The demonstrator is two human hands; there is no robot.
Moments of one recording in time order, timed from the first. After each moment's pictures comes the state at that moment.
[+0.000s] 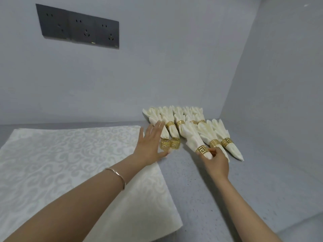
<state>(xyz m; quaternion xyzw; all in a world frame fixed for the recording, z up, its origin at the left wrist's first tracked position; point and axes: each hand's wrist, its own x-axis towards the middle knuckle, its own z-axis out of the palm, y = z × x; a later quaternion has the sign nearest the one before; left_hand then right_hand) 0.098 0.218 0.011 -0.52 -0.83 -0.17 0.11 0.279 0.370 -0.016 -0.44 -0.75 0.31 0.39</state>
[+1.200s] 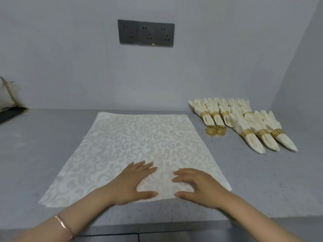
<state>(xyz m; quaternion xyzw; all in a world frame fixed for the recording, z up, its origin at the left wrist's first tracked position) 0.136 -0.069 -0.048 -0.51 -0.84 -0.12 -0.11 0.280 0.167 -0.043 0.05 -0.98 0.20 0.05</state>
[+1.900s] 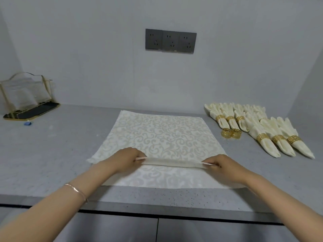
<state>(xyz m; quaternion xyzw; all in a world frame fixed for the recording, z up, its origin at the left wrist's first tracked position) 0.109 -0.132 -0.002 -0.42 -0.89 -0.13 -0.08 0.273 0.179 -0.004 0.02 -0.96 0.27 0.00</state>
